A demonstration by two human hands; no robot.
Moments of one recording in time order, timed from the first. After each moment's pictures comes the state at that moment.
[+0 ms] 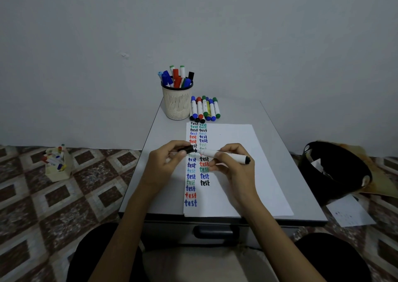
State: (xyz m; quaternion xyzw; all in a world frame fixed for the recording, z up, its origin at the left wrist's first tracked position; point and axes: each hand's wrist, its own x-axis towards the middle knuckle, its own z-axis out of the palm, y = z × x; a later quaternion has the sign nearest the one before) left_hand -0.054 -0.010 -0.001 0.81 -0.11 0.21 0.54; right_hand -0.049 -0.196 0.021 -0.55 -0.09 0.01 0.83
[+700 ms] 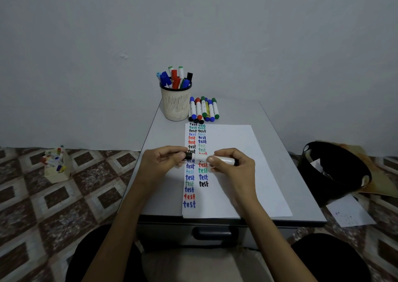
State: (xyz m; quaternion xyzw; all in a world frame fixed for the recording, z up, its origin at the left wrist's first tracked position) left_hand -0.058 -0.008 0.005 0.75 -0.06 0.17 0.64; right_hand -0.041 -0.200 0.007 -0.63 -0.07 -0.02 0.77
